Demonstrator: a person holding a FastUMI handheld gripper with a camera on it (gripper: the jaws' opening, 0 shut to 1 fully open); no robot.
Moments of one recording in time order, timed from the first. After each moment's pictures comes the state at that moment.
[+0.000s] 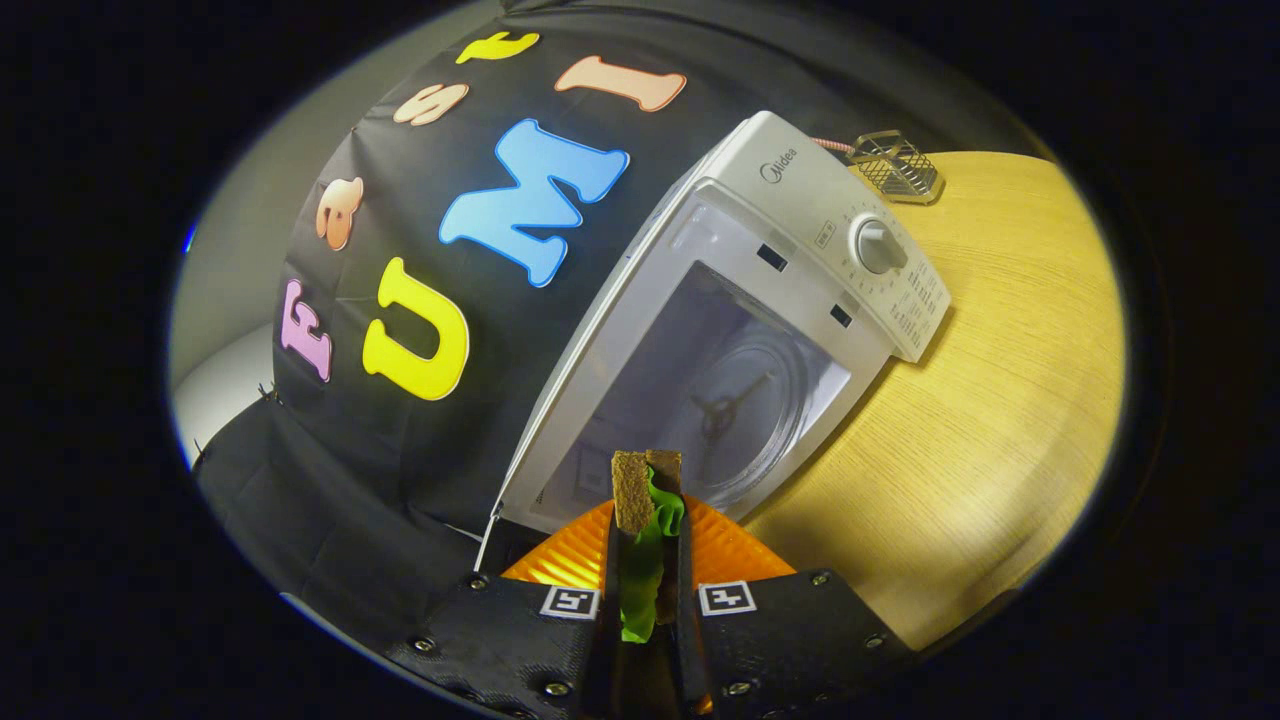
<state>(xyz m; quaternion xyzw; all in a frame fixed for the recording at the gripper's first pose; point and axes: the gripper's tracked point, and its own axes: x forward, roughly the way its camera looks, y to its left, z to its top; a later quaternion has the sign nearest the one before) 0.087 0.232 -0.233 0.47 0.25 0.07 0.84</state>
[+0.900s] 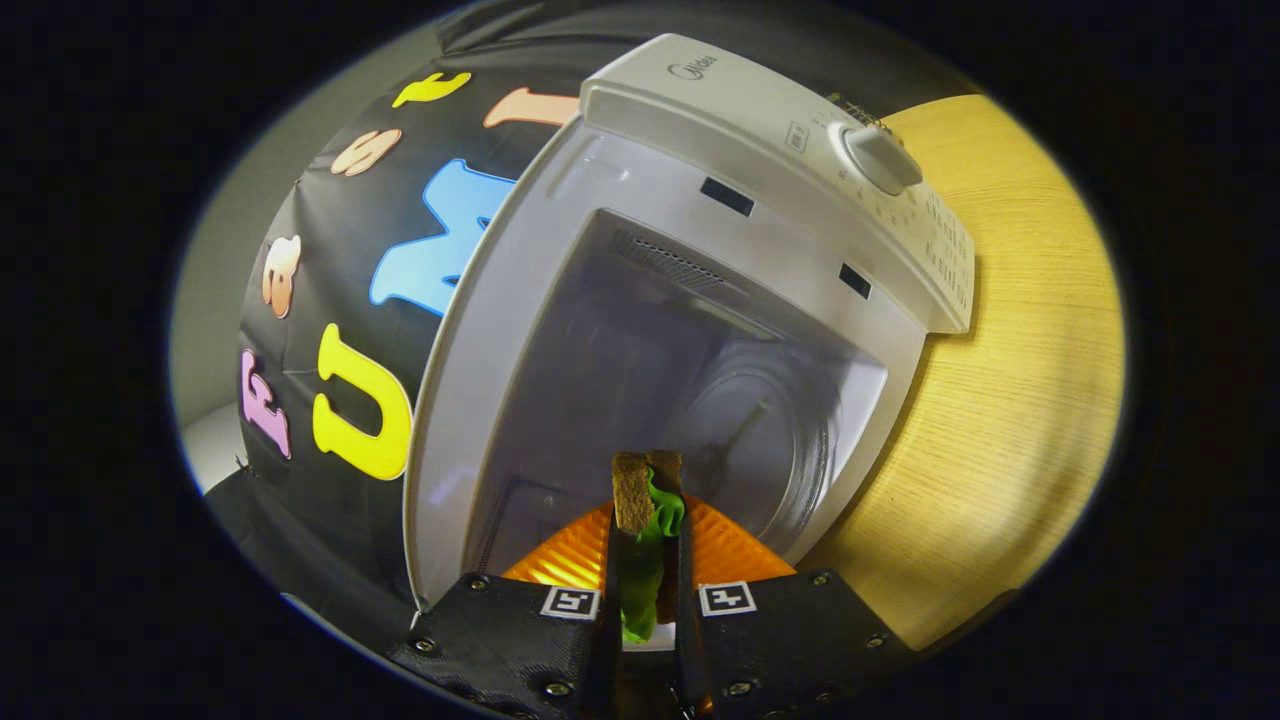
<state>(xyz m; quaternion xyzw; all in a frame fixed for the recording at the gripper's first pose) 0.183 0.238 -0.295 0.53 0.19 -0.03 0.83</state>
